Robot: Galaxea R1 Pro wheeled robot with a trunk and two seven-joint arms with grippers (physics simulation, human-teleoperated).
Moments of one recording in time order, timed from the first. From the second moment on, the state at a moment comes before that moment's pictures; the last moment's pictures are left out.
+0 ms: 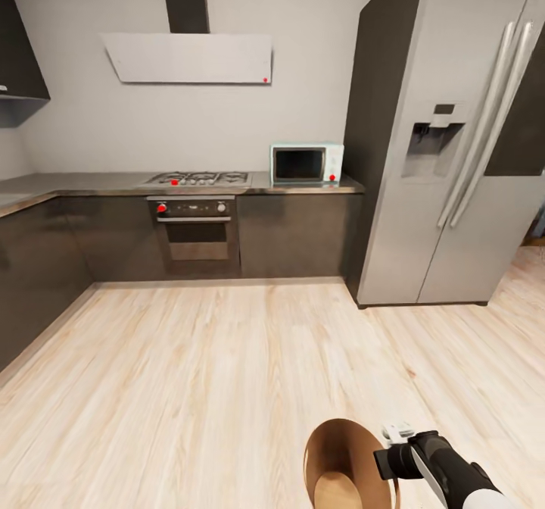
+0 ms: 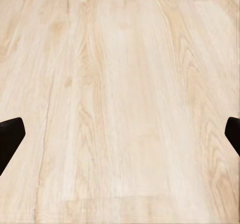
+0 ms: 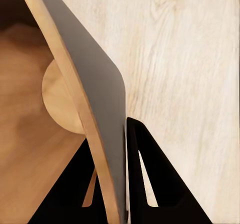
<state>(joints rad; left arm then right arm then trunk) 0.18 0.02 -0.01 -1.02 0.00 -0.27 0.01 -0.52 -0.16 0.04 -0.45 0.09 0.52 0.37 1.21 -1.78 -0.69</state>
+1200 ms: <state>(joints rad) 0.18 0.02 -0.01 -1.02 -0.01 -0.27 0.01 -0.52 -0.16 0.04 -0.44 0.09 0.52 0.37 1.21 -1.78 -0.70</state>
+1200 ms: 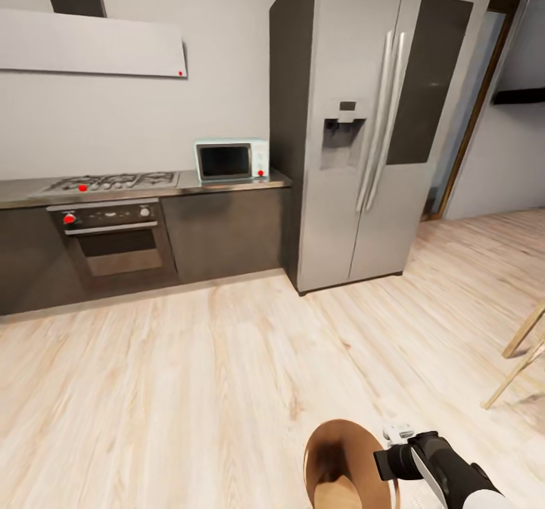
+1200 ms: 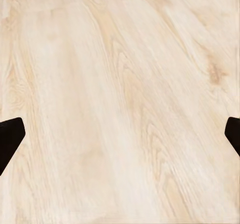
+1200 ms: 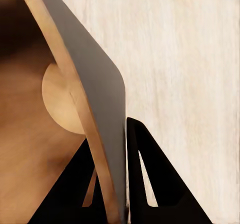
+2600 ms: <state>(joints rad) 0.18 0.02 -0.03 -1.02 -0.11 -0.27 0.01 -0.52 -0.16 0.04 -0.44 0.09 0.52 0.37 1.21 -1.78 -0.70</state>
